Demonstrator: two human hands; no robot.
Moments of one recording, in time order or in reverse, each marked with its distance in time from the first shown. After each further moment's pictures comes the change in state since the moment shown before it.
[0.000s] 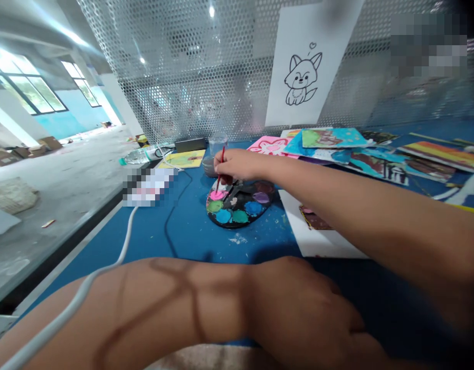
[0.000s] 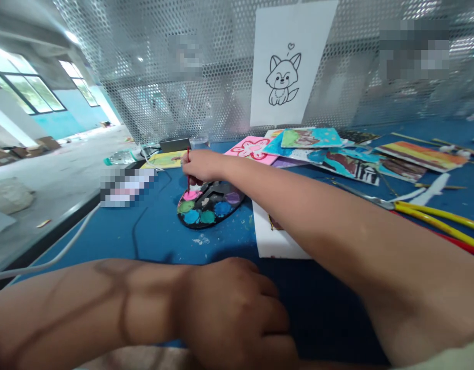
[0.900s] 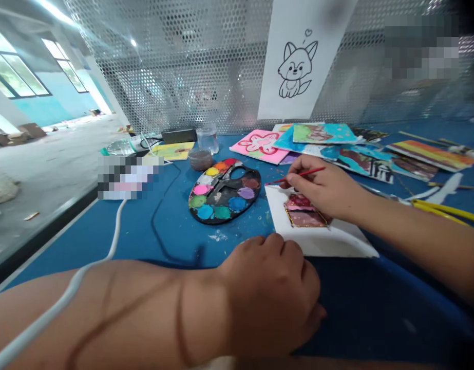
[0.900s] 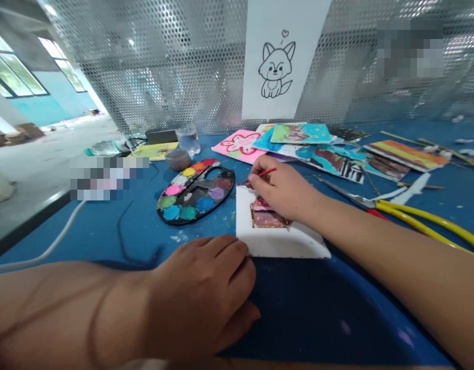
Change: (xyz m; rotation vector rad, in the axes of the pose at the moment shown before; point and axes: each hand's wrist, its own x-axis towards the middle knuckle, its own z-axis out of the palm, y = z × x) left_hand 0.012 0.005 -0.018 -0.084 -0.046 -0.454; right_hand -0.139 0.092 -0.012 -0.076 0.443 0.135
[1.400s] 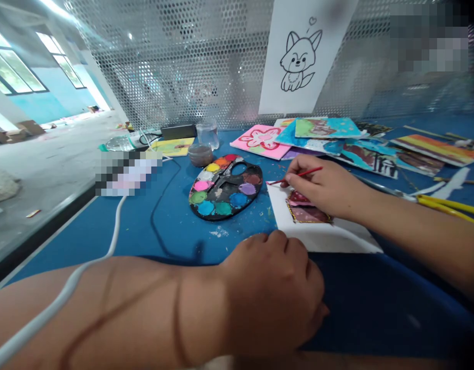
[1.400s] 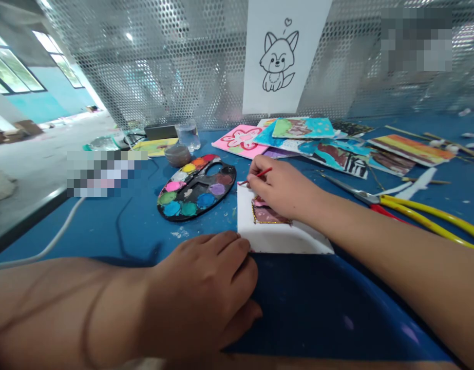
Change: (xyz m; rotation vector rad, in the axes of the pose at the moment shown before) left_hand -0.004 0.002 0.005 -0.011 0.100 -0.011; right_hand -0.003 -0.008 0.000 -0.080 -0.092 0.049
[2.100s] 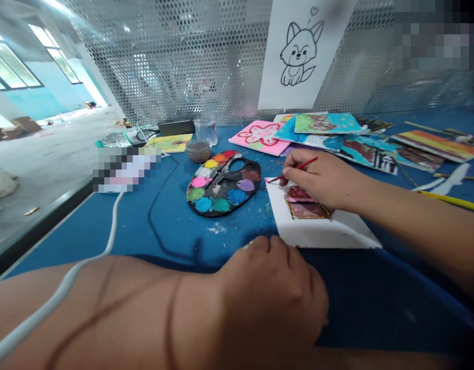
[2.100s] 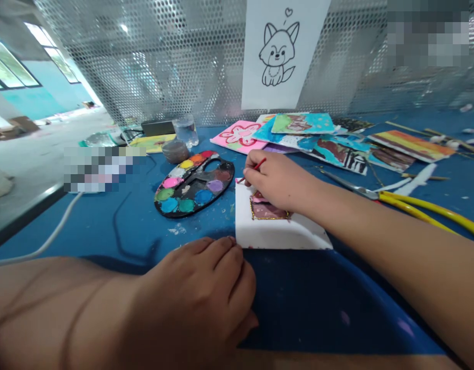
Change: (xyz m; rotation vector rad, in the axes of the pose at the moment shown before) left_hand -0.006 0.009 0.003 0.118 0.073 0.061; right_hand 0.004 -0.017 -0.007 -0.008 -0.064 0.069
